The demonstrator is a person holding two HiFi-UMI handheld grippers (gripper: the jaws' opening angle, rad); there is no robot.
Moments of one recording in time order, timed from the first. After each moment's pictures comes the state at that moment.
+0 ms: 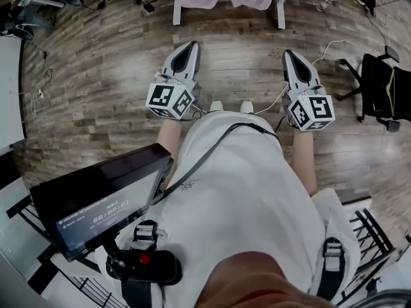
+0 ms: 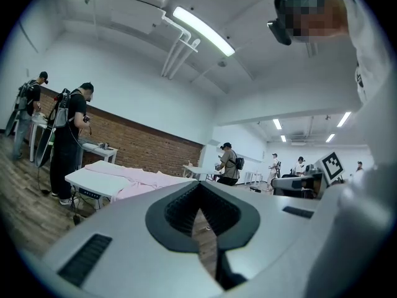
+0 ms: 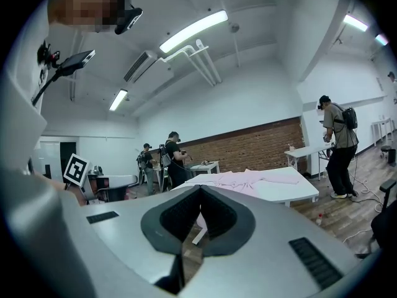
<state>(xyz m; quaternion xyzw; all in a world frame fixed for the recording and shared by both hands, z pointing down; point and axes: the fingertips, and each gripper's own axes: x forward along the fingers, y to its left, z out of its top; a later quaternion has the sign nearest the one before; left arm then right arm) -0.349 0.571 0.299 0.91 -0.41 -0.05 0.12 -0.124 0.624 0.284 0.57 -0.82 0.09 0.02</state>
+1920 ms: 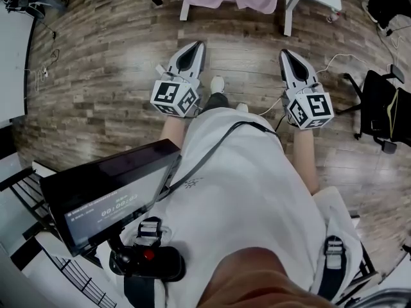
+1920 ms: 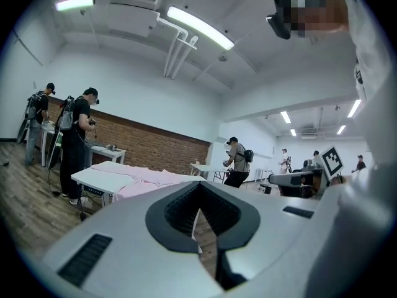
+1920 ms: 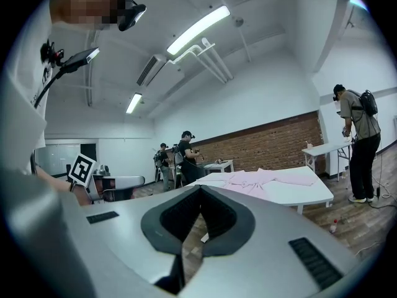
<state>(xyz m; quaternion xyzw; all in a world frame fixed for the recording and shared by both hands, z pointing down) -0.293 0.595 0.307 0.89 -0.45 -0.03 0.10 -0.085 0.622 0.292 0.50 -0.86 0.08 0.02</state>
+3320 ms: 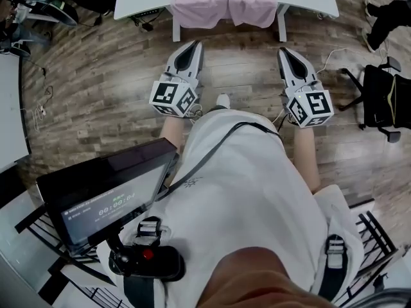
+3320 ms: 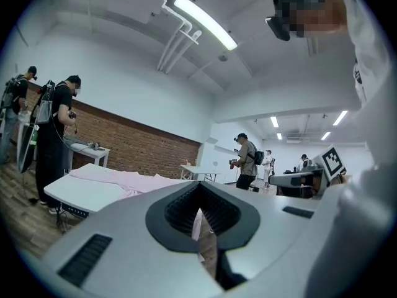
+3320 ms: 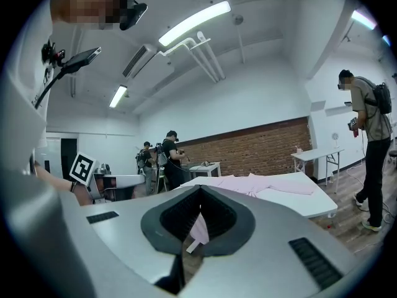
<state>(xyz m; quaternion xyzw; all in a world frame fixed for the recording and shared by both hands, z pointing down) -0.322 0.451 0.304 0.92 -0.38 -0.04 0.10 -0.123 0.510 0.288 0.56 -0.82 0.07 0.02</state>
